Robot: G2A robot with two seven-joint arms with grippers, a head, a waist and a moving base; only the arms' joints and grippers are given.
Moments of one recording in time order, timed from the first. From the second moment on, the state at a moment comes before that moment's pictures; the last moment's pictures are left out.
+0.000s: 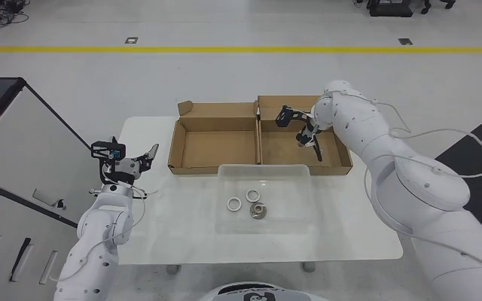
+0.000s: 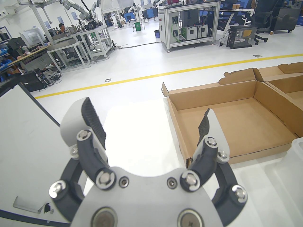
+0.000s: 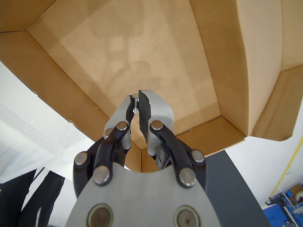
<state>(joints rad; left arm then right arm) 1.73 -1.15 -1.60 -1.80 1.33 0.00 0.00 -0.29 -1.39 0.21 -0.37 -0.56 -0.77 1.01</state>
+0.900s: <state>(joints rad) 1.73 -1.15 -1.60 -1.80 1.33 0.00 0.00 -0.36 -1.39 0.23 -0.37 -0.65 -0.63 1.02</state>
